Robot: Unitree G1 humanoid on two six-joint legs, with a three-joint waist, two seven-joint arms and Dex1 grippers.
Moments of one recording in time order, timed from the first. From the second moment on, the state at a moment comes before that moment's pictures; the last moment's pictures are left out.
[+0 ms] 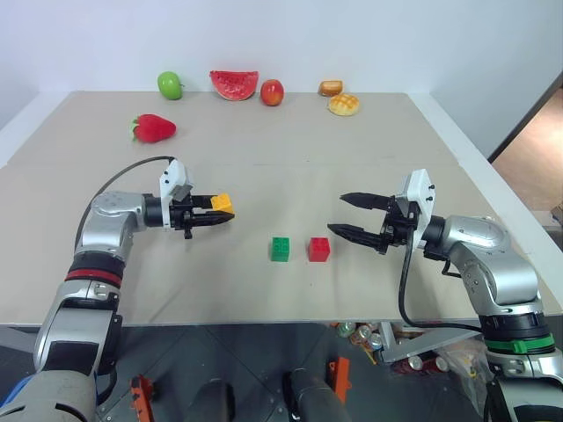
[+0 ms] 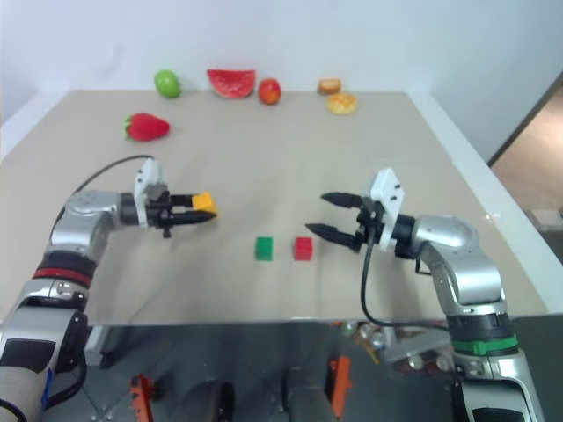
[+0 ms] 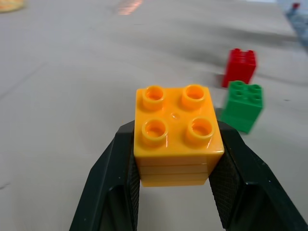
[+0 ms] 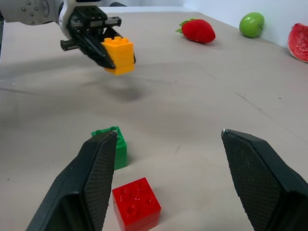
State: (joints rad) left arm -0.83 0.54 -0.03 0.70 -0.27 0.06 -1.42; right arm -0.46 -0.67 -0.05 -0.07 0.45 0.35 1.04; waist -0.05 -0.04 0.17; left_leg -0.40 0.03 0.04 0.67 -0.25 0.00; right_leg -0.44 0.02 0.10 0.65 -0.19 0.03
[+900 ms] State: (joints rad) left arm -0.80 0.48 -0.11 0.85 -0.16 -0.23 -1.53; right arm -0.35 -0.80 -0.09 -0.13 0.51 0.41 1.13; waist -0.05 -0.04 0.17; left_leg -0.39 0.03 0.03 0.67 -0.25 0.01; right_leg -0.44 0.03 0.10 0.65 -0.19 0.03
